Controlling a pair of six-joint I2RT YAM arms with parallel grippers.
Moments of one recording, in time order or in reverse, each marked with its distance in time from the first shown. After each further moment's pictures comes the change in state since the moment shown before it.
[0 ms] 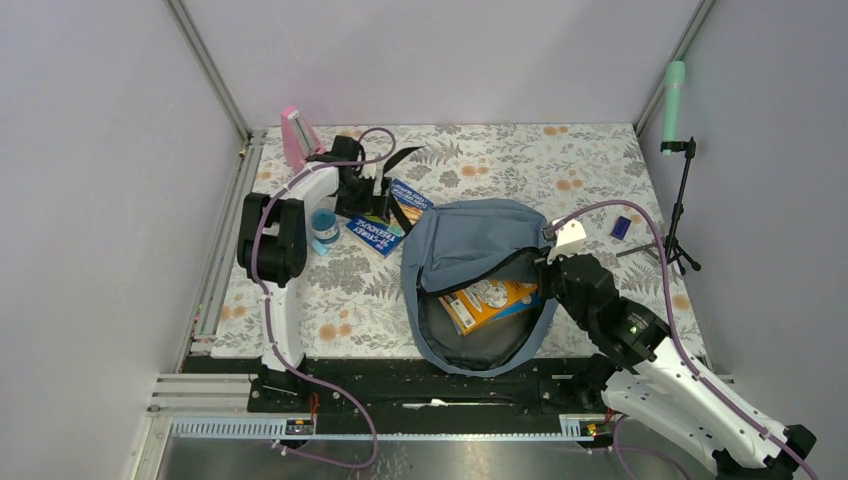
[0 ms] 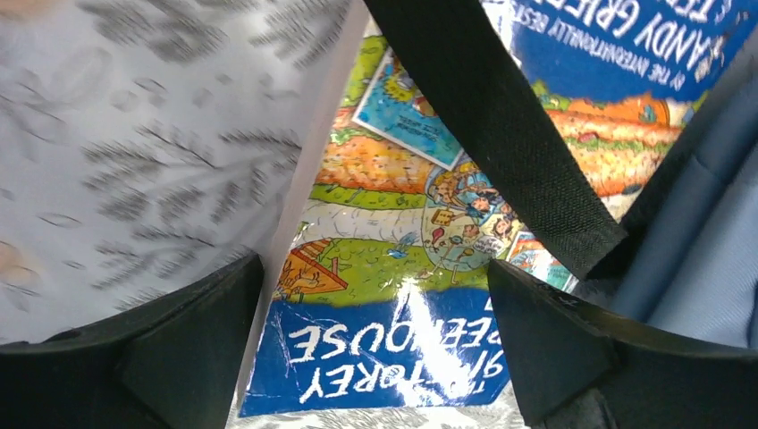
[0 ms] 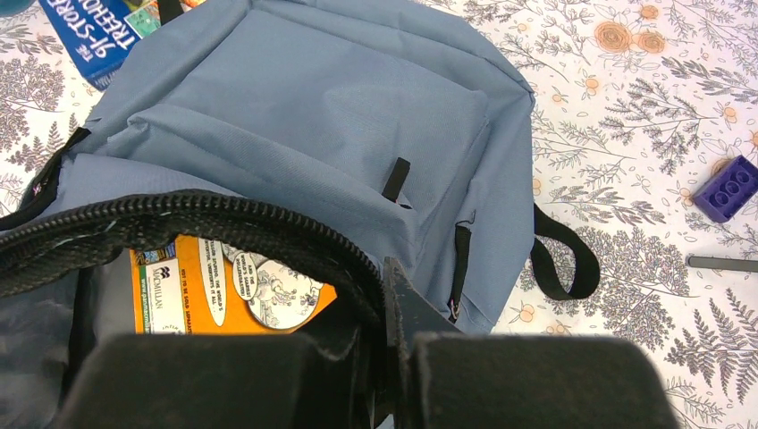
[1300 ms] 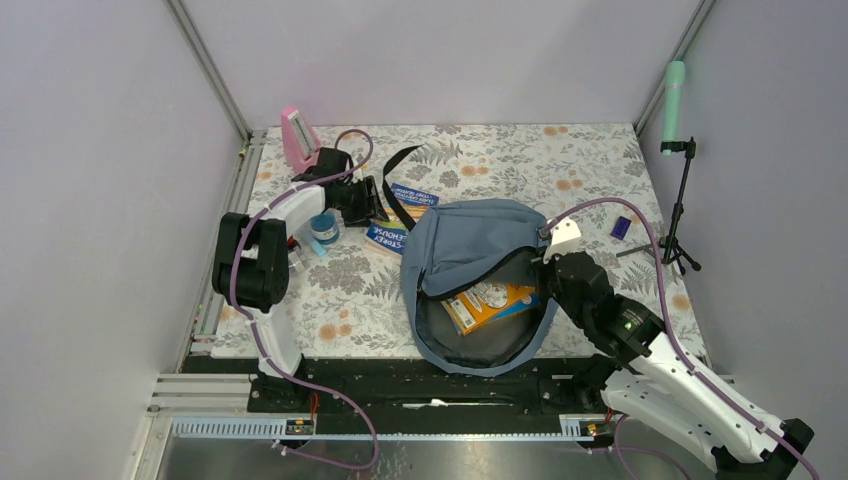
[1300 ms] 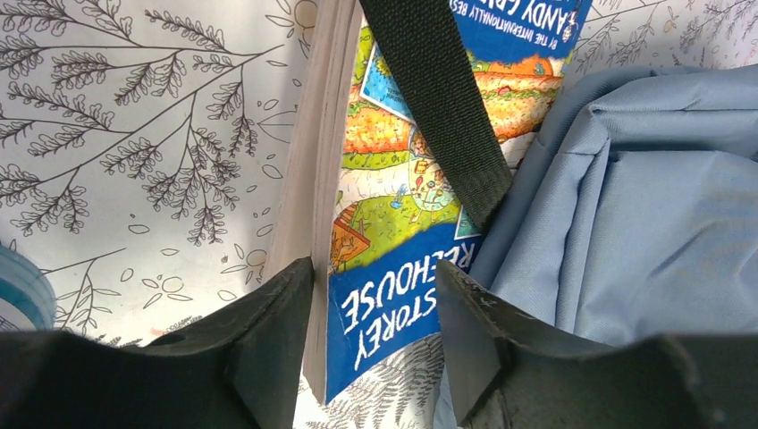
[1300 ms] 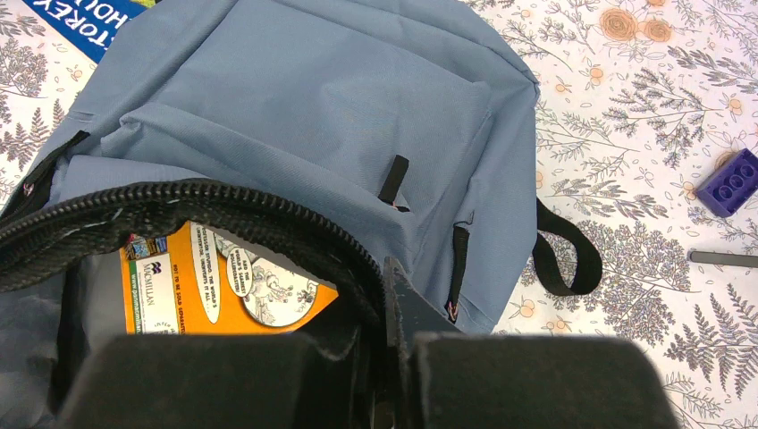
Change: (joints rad) left arm -0.003 -0.265 -0.331 0.228 0.122 -0.363; right arm 0.000 0.034 -0.001 -0.001 -0.001 0.000
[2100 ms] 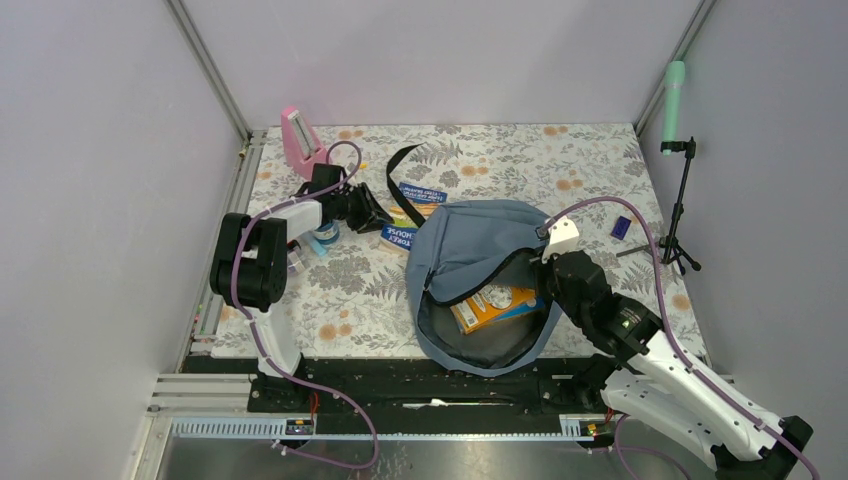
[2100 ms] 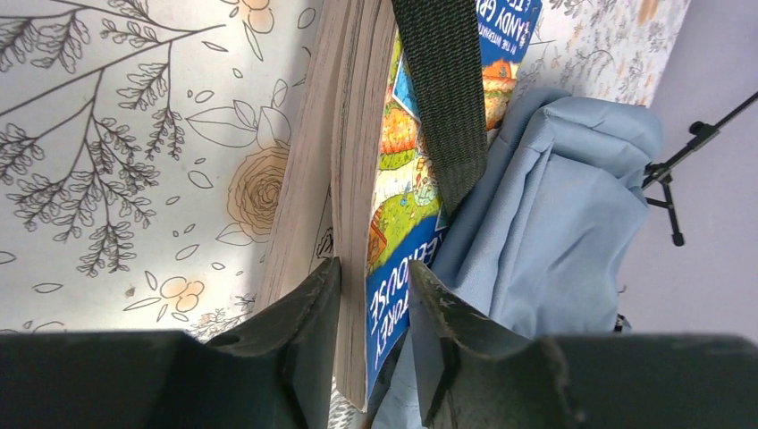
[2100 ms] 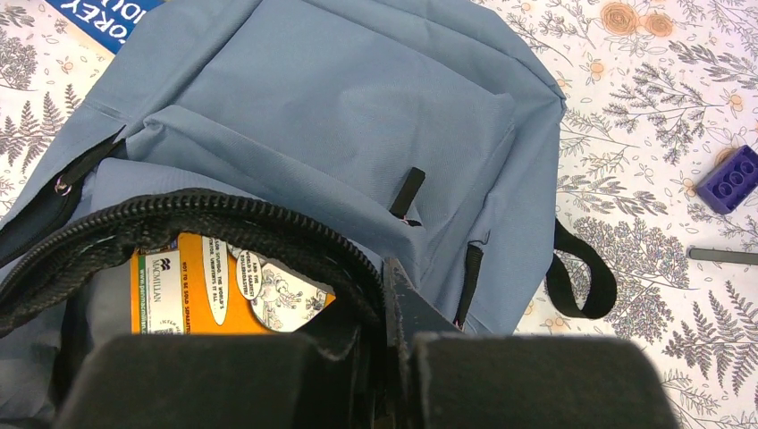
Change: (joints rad) left arm 0.033 0.001 -0.175 0.298 0.183 -0.264; right arm 0.000 0.014 0.000 -0.002 0.001 -0.001
